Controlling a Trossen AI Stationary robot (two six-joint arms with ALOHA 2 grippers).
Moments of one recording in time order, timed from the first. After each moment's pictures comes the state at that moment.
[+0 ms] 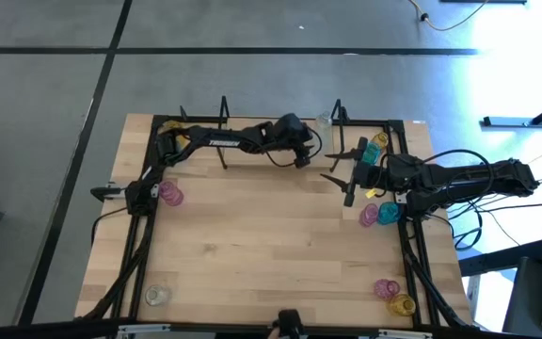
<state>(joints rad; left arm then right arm) 0.38 2.20 1.62 0.03 -0.13 0.21 0.06 0.85 0.66 0.09 0.30 -0.37</state>
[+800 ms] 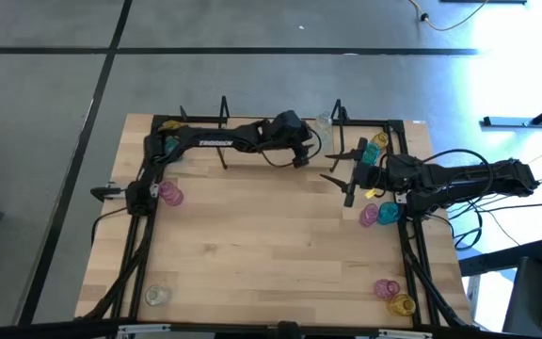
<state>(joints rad) 0.33 2.07 1.62 -0.09 -0.15 0.23 0.06 0.85 0.66 0.08 0.30 -0.37</state>
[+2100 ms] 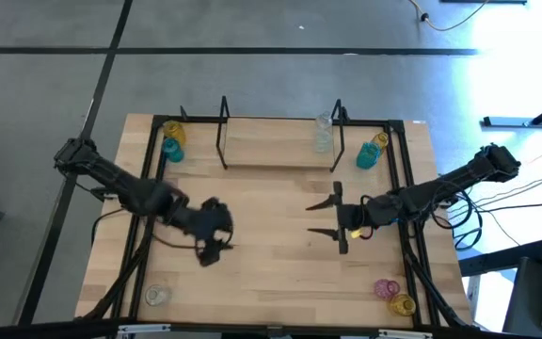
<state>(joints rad) -0.47 1.31 1.11 -0.68 -0.17 -0.71 0.42 1.13 0.73 0.16 0.35 -0.09</state>
